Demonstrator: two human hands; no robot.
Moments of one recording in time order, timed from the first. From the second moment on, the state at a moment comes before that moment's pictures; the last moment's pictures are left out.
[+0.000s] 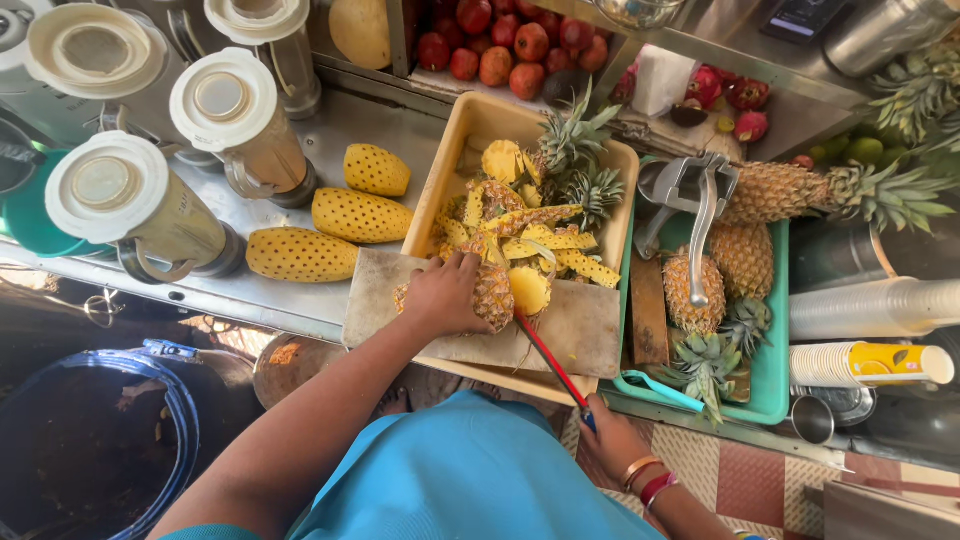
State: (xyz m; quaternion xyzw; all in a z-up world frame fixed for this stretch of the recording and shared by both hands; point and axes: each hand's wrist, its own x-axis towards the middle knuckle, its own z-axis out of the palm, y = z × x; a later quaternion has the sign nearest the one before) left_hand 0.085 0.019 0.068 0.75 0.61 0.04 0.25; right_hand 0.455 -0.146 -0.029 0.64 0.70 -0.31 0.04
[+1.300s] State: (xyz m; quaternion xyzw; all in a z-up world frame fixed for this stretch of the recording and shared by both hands) left_hand 0.016 0.023 0.011 0.58 0.66 0.33 0.34; right_hand 0.529 -0.083 -0.025 0.65 0.64 -0.40 -0.03
